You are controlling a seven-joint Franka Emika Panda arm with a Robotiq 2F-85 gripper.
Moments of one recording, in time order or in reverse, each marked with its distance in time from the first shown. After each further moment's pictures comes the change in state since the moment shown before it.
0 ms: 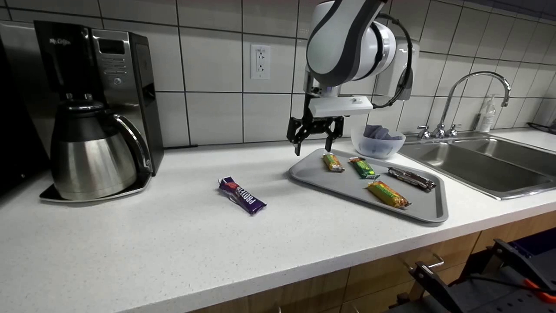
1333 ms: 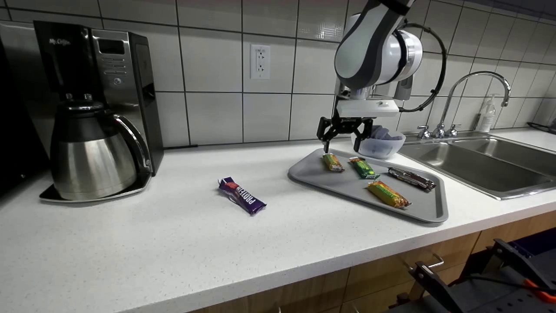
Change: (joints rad) arm -0.143 0.014 -0.028 -0.005 0.031 0.020 -0.001
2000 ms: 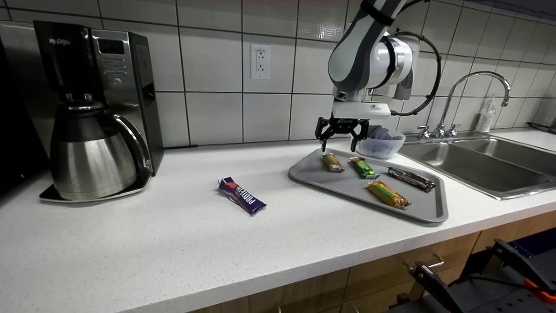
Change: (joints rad) arm -0.017 0.081 -0.001 0.094 0.059 0.000 0.000
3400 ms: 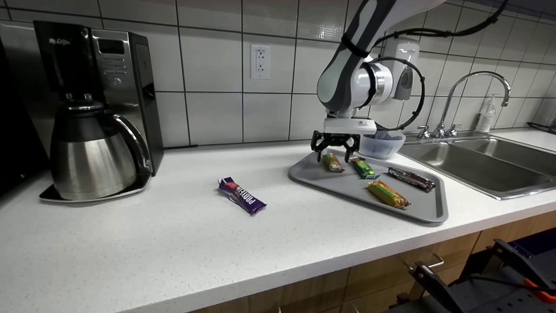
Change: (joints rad) arm -0.002 0.199 -0.015 0.178 0.057 -0.003 0.000
